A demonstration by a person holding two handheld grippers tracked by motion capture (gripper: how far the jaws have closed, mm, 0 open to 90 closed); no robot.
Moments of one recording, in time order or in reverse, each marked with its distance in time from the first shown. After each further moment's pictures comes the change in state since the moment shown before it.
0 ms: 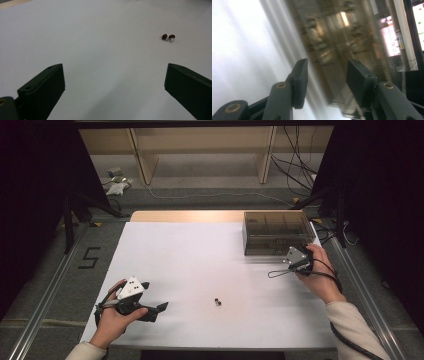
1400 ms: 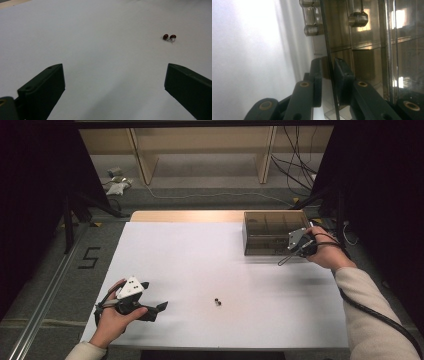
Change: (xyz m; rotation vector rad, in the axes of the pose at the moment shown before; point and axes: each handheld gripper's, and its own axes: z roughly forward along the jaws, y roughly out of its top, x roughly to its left) left arm 0.002 0.000 0.000 0.004 0.001 -0.001; right arm -0.064 0.005 0.031 0.083 0.395 -0.198
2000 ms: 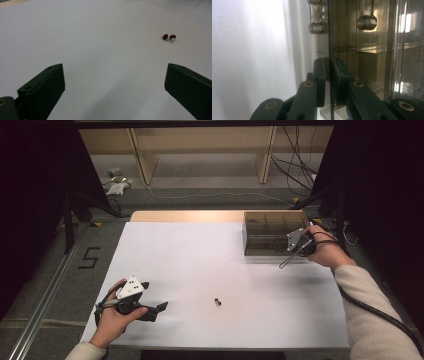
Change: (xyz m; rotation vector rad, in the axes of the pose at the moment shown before) left arm 0.000 0.000 0.000 0.001 0.000 0.002; right arm -0.001 0.004 -0.002 0.031 0.035 -0.085
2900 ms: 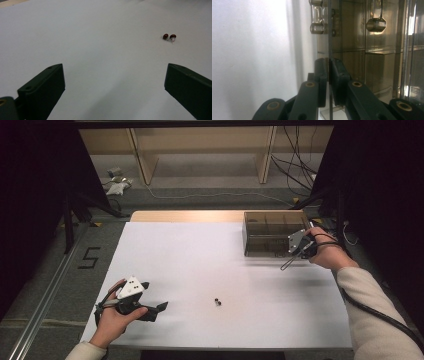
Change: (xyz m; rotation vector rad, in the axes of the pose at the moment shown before) left arm 0.000 0.000 0.000 0.001 -0.002 -0.004; right arm 0.006 -0.001 -0.005 -0.021 0.038 -0.001
